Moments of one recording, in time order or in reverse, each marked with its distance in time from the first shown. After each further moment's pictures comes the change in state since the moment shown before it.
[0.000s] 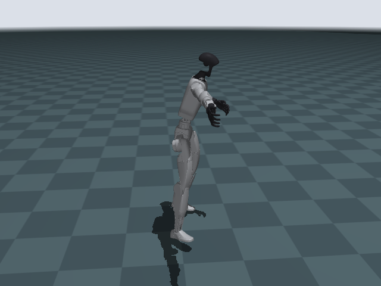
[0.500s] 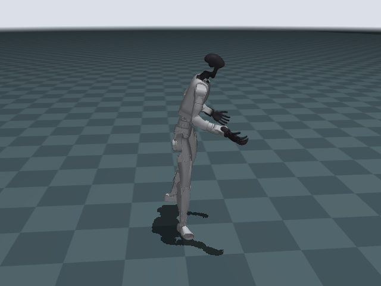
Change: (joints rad) left arm -0.135 -0.562 -0.190 0.338 -0.452 -0.079 -0.004; right arm 0.607 1.090 0.063 -1.386 -0.016 -0.442 -0.249; waist -0.015 -0.035 0.072; left_leg 0.048 0.034 0.306 0.012 -0.082 0.004; right_leg 0.020 -0.040 -0.422 0.037 0.046 -0.018
